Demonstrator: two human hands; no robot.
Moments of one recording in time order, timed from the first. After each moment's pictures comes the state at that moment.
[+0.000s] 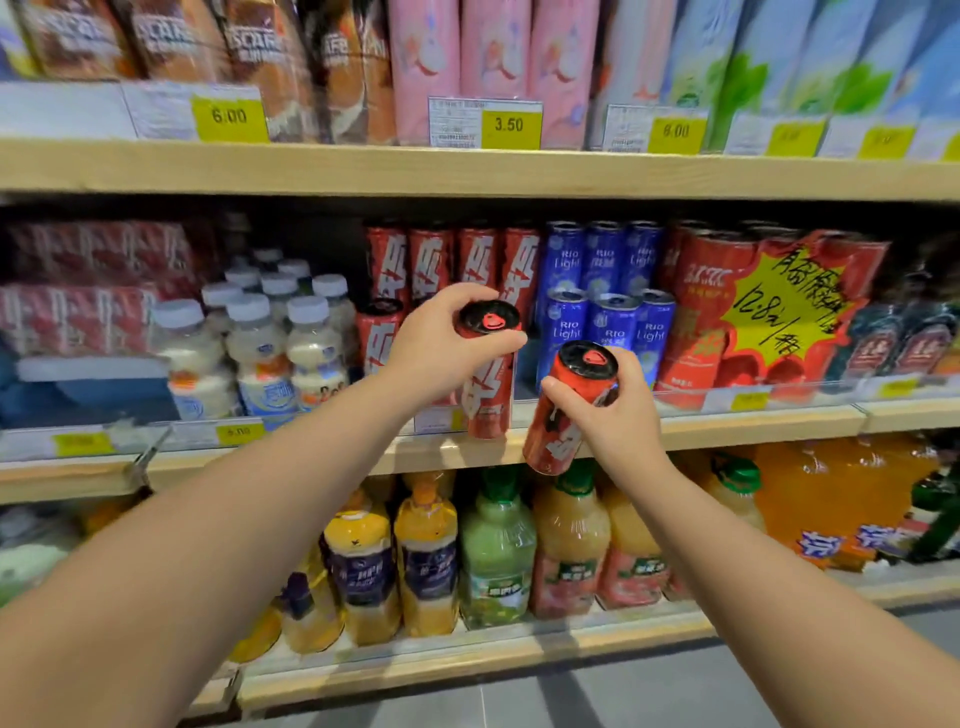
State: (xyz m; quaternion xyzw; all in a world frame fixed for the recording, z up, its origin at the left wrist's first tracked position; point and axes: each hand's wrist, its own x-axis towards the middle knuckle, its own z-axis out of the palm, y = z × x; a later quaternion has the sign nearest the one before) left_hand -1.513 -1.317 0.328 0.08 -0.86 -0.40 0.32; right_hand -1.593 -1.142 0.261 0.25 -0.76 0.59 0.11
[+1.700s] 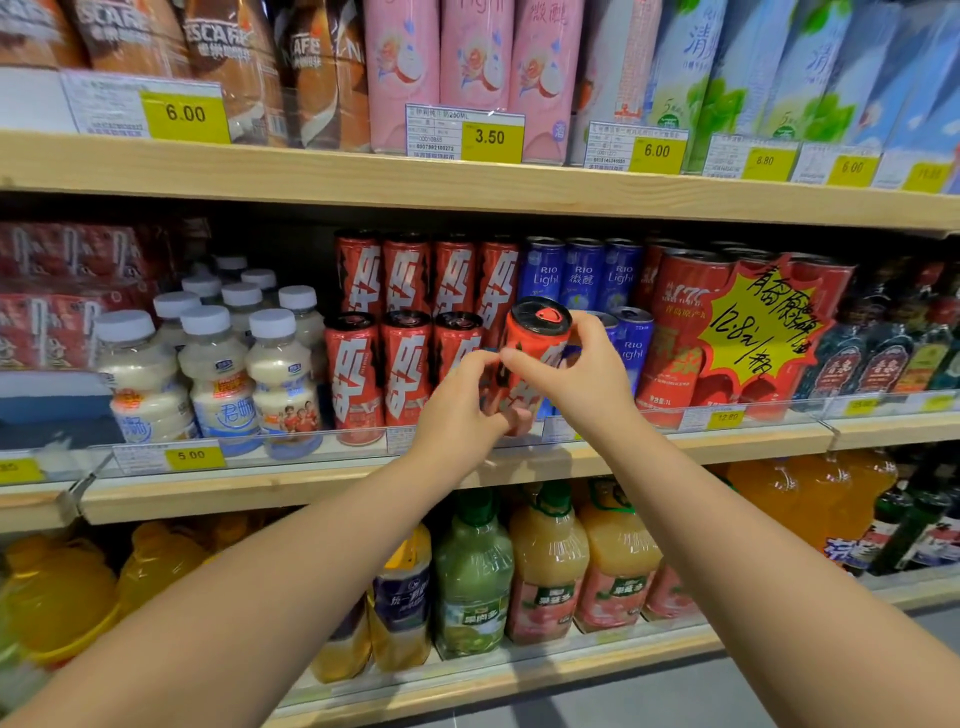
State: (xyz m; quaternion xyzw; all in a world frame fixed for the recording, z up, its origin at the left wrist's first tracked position) left_hand -1.549 -1.291 0.268 0.06 -0.87 -0.38 0.31; right_hand -1.606 -1.164 0.311 0.28 -0.78 0.55 0.11
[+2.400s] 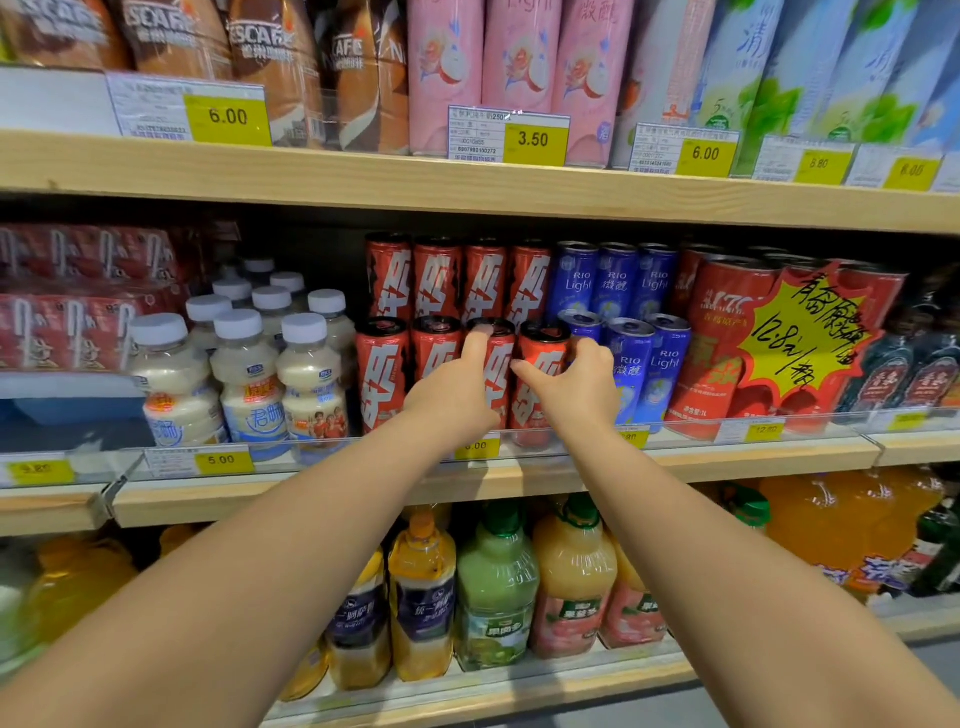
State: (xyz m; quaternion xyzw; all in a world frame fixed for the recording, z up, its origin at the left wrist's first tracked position) left_hand -1.546 -1.330 0.300 0.16 -0.95 -0.21 0.16; right_hand -1.635 -1.223 0.285 0.14 -0.86 0.47 0.16
